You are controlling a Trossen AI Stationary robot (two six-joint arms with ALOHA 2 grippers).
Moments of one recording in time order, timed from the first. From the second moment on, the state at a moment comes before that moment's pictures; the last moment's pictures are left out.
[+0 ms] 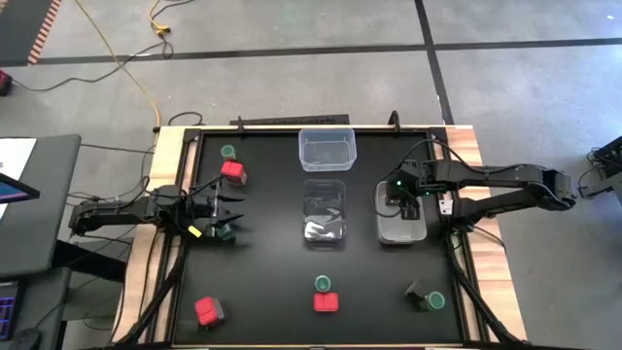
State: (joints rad) left arm 0.05 0.02 0.01 0.03 -0.01 0.03; right arm -0.25 1.07 0.68 -0.86 0.18 -0.30
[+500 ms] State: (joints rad) left arm 0.05 0.02 0.01 0.03 -0.01 0.03; right arm -0.25 1.06 0.74 -0.92 0.18 -0.33
